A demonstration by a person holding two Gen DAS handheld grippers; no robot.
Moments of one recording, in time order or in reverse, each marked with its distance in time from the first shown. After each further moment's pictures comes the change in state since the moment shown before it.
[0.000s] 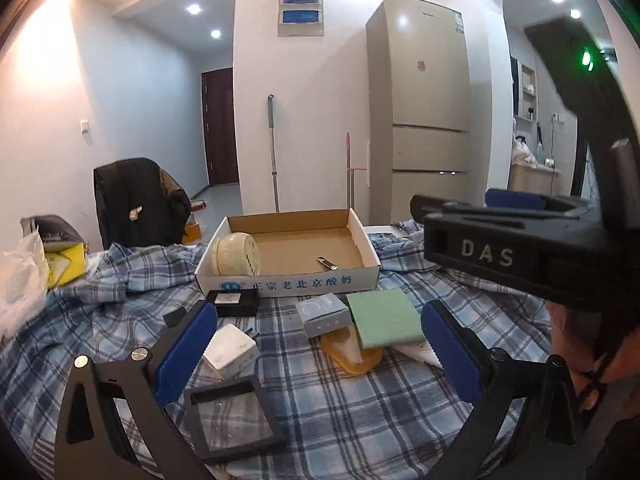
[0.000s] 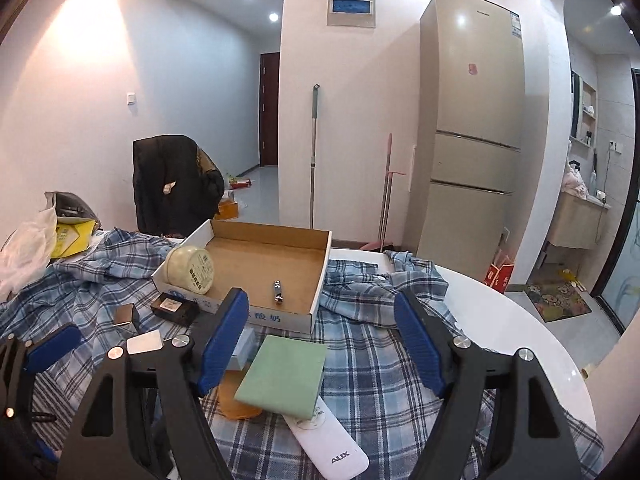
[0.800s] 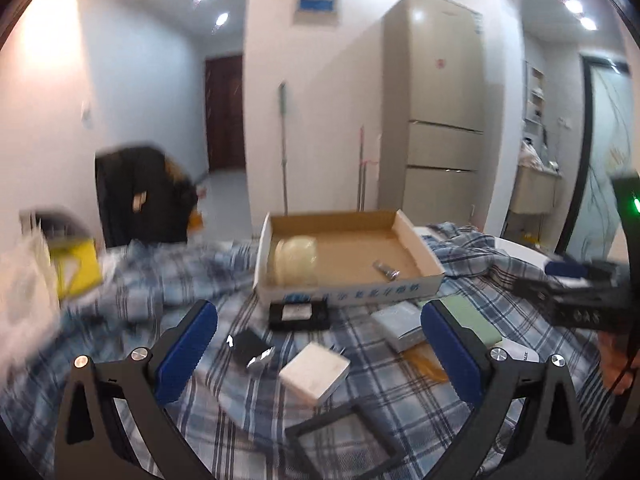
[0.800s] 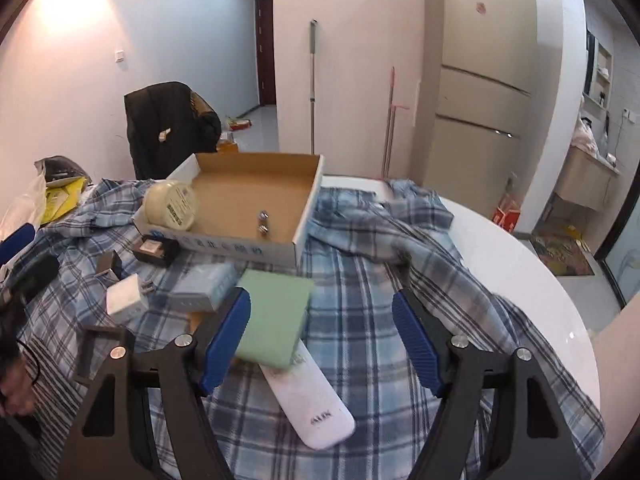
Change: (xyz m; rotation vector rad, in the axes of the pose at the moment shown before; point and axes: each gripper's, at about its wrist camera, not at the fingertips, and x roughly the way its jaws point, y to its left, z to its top) left arm 0.026 0.103 0.021 -0.048 0.067 -0.017; right arm 0.033 -0.024 -0.026 0.026 0.253 0.031
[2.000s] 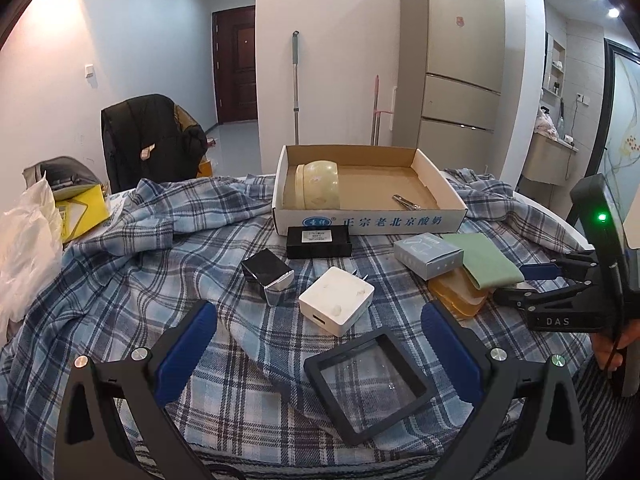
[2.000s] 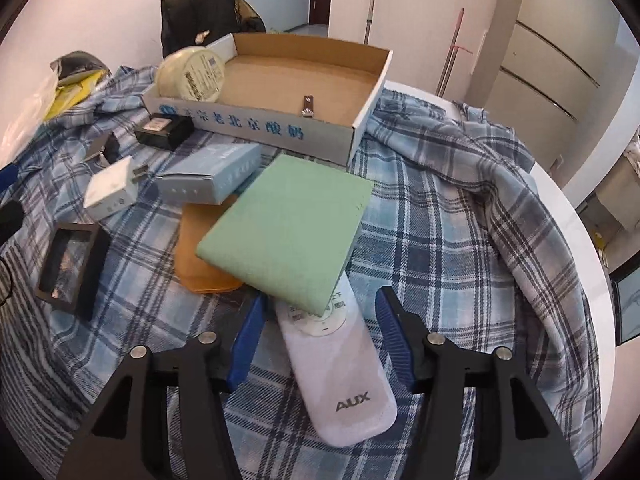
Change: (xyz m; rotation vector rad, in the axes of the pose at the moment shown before) left arm 0.009 0.003 -0.036 -0.008 0.171 0.042; right arm 0.073 0.026 -0.030 -0.186 0.312 0.085
